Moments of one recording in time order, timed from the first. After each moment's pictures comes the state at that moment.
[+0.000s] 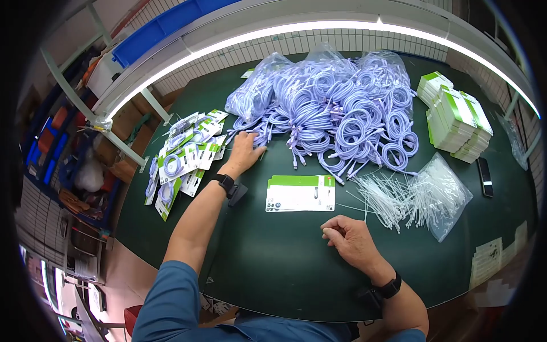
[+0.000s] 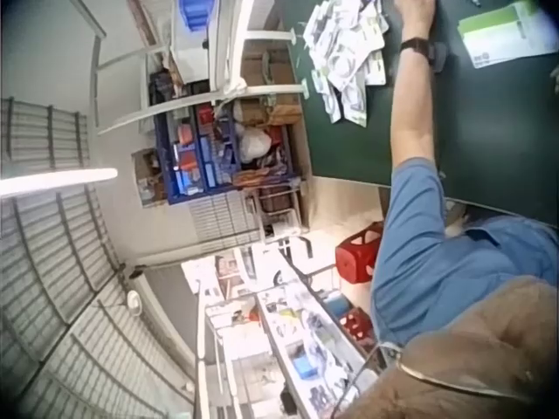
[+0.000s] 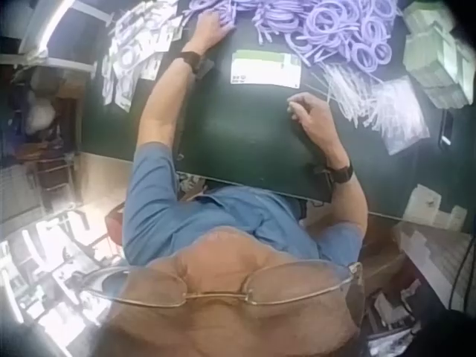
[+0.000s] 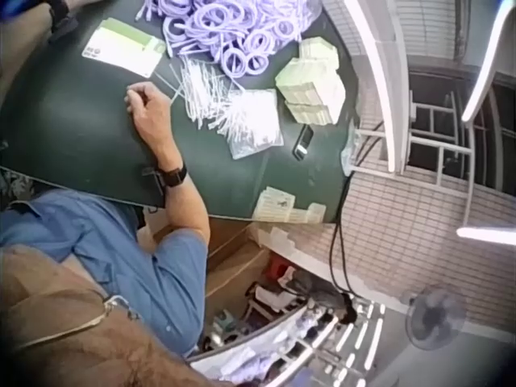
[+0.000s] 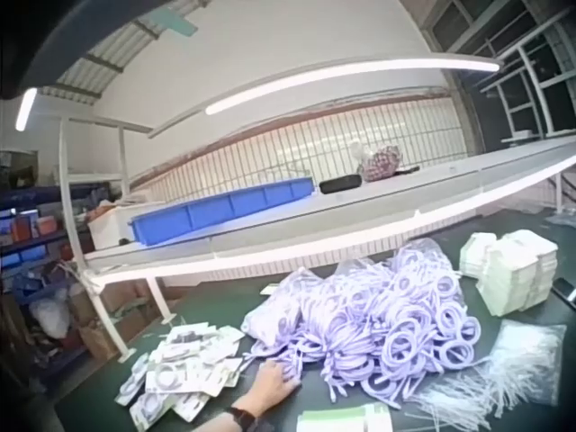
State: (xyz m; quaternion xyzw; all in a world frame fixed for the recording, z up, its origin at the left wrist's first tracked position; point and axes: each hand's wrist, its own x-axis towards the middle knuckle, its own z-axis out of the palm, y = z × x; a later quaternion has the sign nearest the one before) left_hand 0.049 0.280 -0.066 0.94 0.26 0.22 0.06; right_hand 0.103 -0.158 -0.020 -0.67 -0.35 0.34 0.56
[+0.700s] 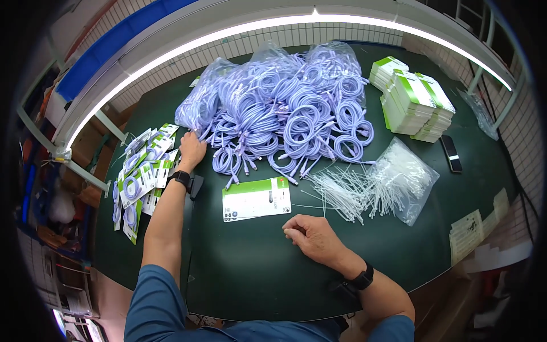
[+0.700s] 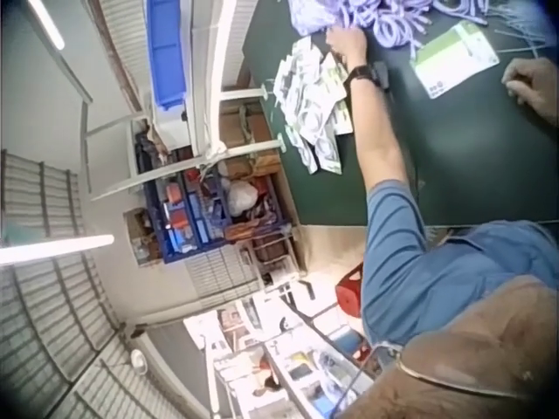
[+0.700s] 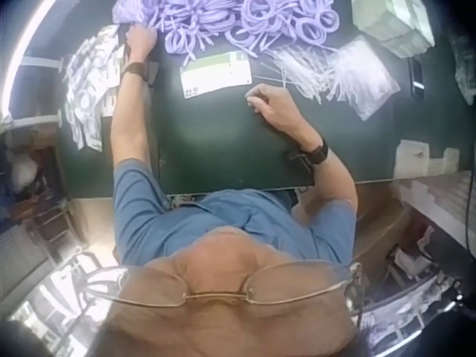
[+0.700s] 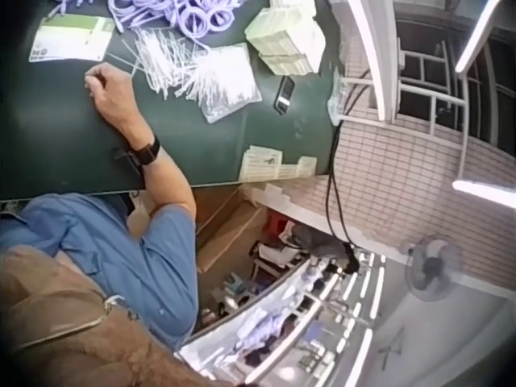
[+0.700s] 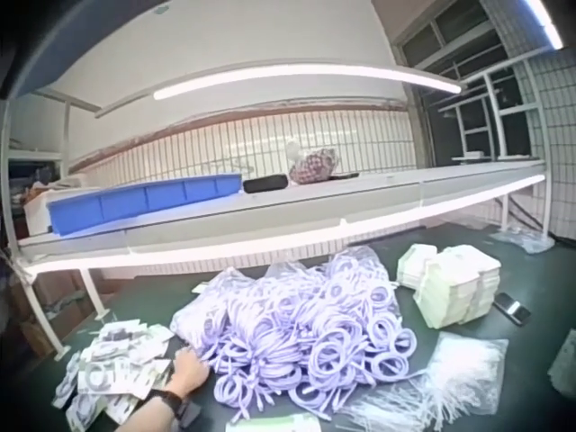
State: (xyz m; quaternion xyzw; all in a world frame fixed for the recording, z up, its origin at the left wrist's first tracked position) left_hand 0.108 0.333 -0.078 0.91 0.36 0.20 0.03; right_hand 0.113 -0.165 -0.022 -0.69 -0.36 0.32 0.54
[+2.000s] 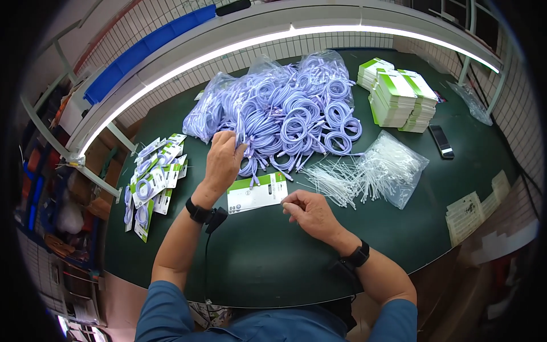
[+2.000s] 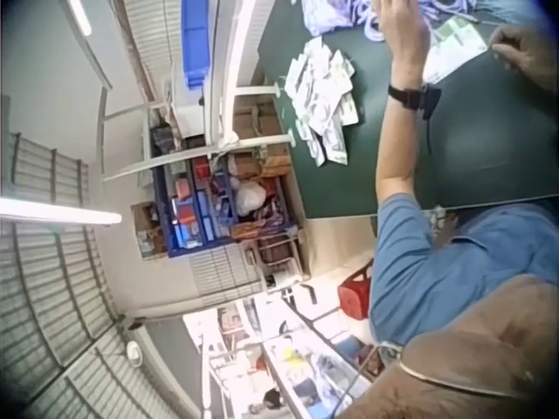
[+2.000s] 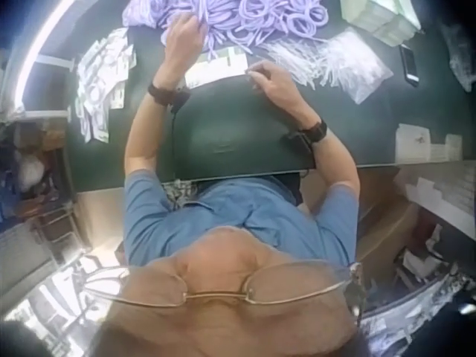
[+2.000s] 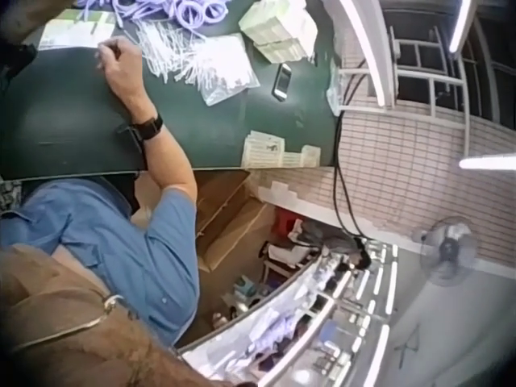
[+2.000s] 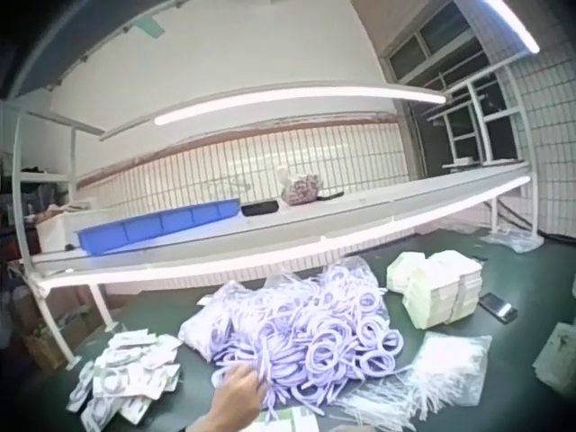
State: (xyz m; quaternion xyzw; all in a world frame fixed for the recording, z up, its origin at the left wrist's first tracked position) left_hand 0.067 0.125 0.047 0.92 0.03 0.37 0.09; right_hand 0.114 -0.162 -0.011 -0.64 -0.35 0.29 0.62
